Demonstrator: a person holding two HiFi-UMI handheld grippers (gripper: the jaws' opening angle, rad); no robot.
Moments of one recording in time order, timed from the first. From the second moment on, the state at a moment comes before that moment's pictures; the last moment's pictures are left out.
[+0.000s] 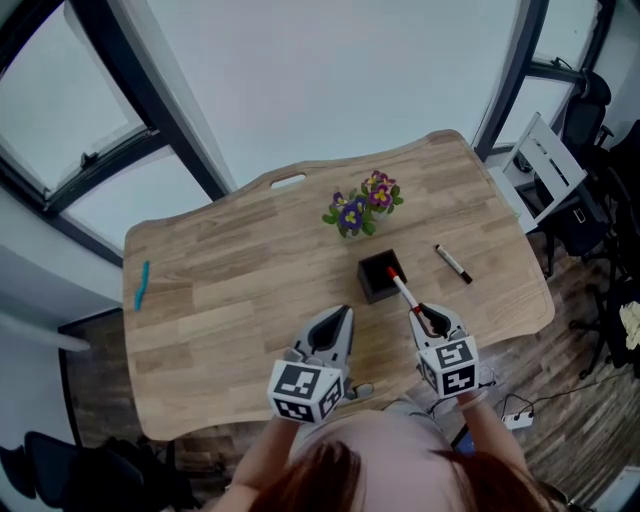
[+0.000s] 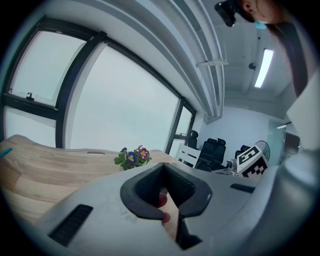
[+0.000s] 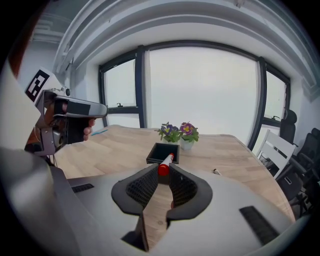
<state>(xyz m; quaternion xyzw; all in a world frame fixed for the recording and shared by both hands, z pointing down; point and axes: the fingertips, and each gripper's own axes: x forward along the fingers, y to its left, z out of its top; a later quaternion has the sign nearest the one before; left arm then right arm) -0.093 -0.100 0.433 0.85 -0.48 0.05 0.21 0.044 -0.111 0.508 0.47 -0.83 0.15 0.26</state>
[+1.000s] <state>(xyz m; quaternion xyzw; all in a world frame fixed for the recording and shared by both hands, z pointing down) -0.108 -0.115 0.445 0.84 -0.49 0.05 0.23 0.018 -0.166 0.537 0.49 -0.81 0.19 0.25</state>
